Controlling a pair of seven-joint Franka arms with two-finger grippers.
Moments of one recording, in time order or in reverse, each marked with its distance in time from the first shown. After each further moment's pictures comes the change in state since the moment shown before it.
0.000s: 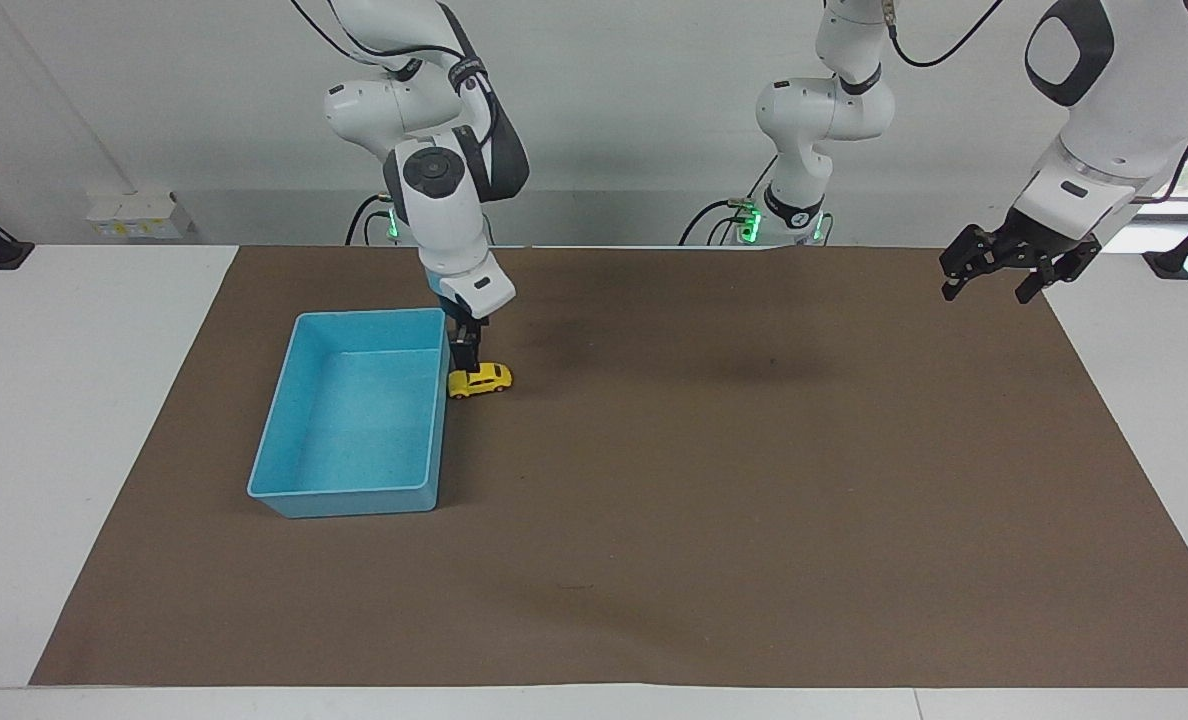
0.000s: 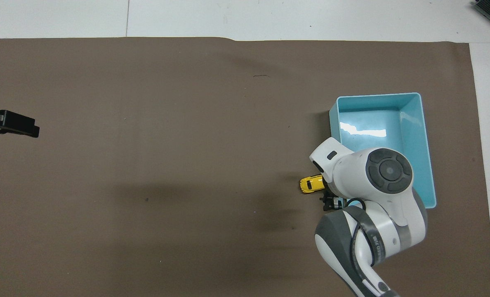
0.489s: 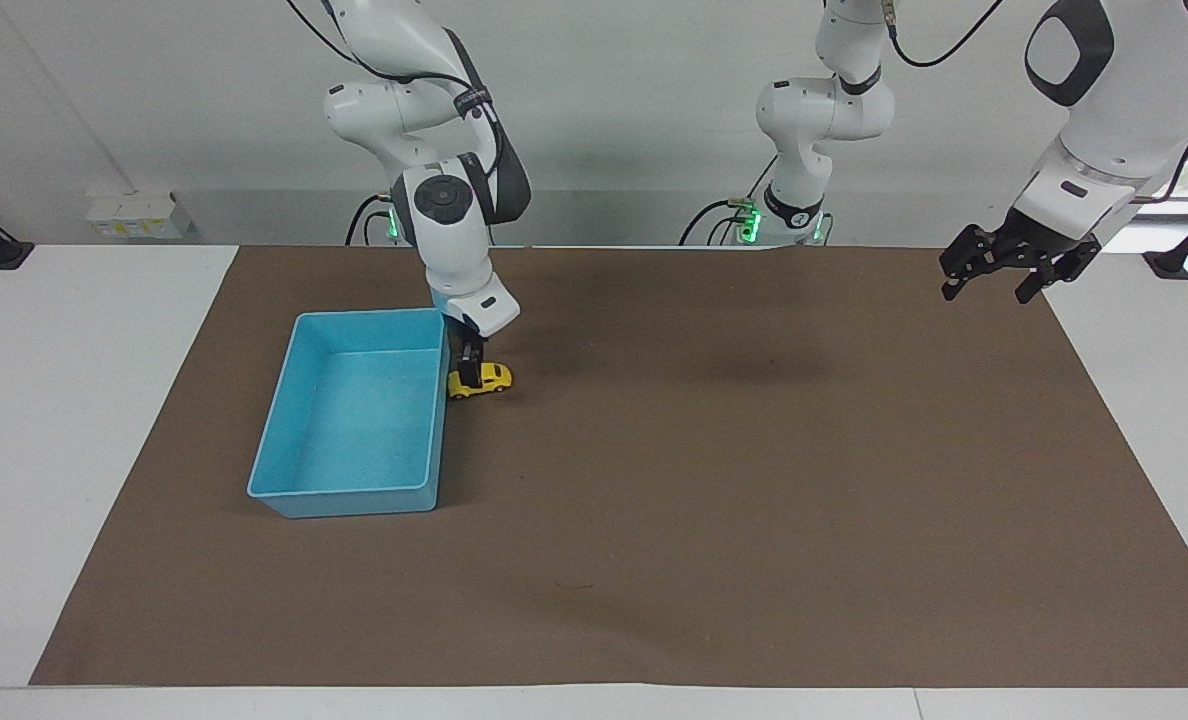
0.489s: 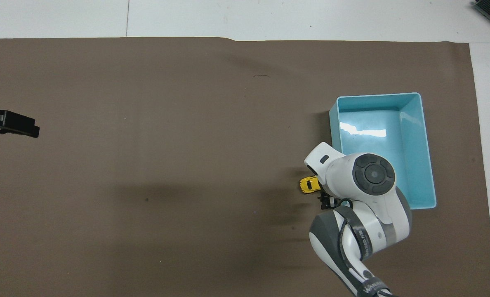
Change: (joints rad) left arm 0.000 0.000 0.000 0.000 0.000 0.000 0.000; right arm 0.000 0.066 0.000 -0.050 -0.035 0.123 -0.024
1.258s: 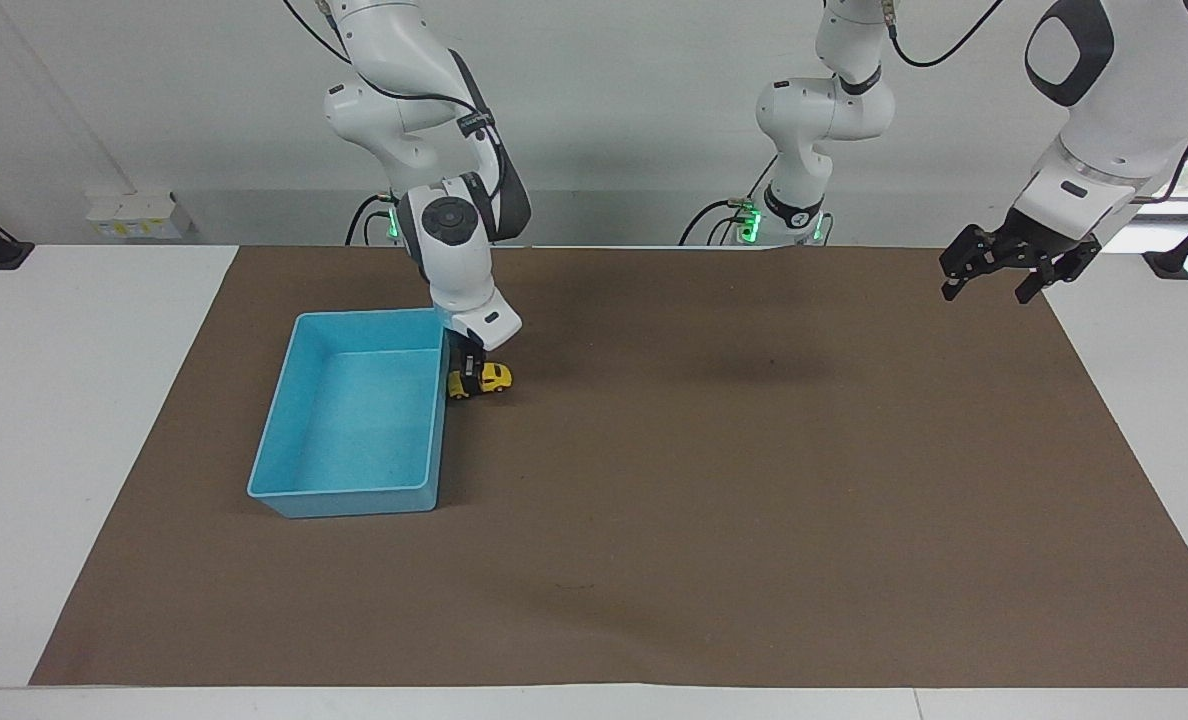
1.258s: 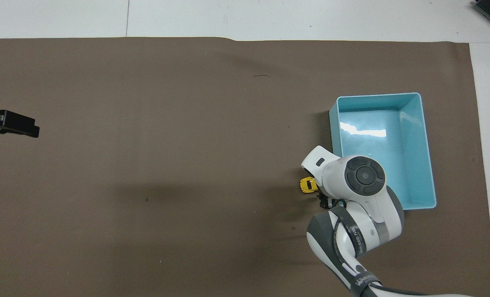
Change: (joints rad) left arm 0.000 0.000 0.000 0.000 0.000 0.000 0.000; right arm -0.003 0.037 -0.003 -0.016 -0.026 0.036 -0.024
